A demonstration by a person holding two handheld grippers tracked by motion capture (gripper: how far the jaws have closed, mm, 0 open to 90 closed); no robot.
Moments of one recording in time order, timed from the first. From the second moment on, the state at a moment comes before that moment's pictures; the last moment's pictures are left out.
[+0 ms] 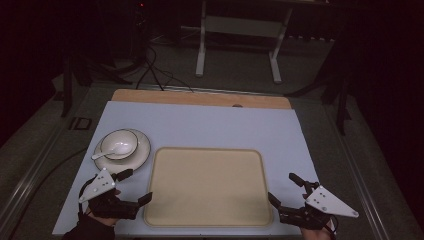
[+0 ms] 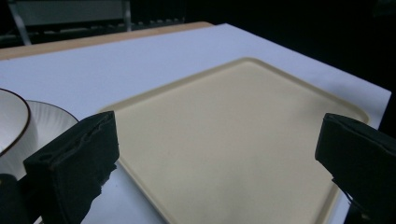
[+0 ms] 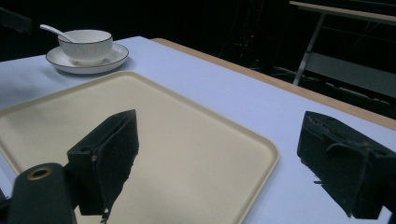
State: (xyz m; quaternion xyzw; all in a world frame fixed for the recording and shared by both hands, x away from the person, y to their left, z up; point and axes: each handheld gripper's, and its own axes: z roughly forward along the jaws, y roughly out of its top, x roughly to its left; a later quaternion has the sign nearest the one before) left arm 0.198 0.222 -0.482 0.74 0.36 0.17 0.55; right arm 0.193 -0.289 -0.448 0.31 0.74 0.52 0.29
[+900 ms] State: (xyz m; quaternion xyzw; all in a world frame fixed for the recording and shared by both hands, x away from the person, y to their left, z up) left arm 0.198 0.191 -0.445 0.82 0.28 0.12 0.49; right arm 0.189 -0.284 -0.447 0.29 0.75 0.53 0.28
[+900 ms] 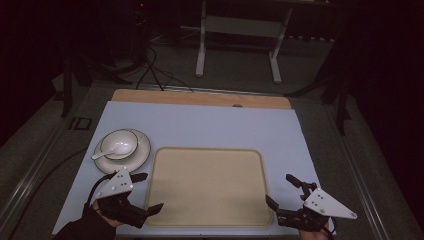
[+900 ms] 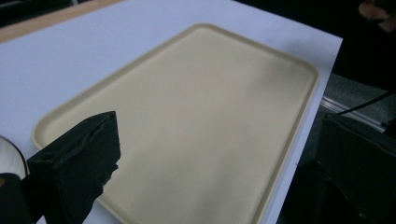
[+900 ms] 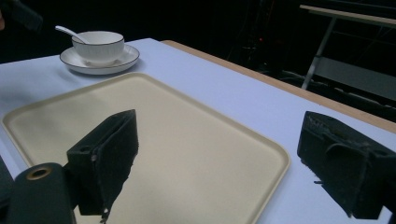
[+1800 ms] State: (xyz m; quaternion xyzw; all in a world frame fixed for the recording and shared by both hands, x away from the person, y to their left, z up) left arm 0.217 0.232 -0.380 0.78 0.32 0.16 0.51; right arm 0.188 -0.280 -0.449 0.28 0.75 0.53 0.28
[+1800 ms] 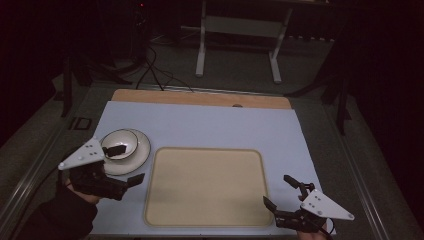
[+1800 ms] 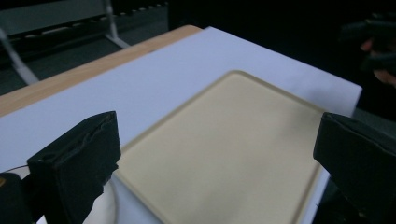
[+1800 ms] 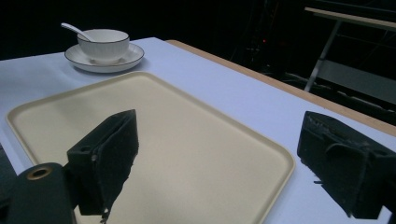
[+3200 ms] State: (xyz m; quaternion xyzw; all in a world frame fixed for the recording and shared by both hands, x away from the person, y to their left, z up) left arm 0.266 0.373 -0.453 0.62 0.61 0.08 0.48; right arm 0.188 -0.277 -0.450 0.28 0.76 0.52 0.28
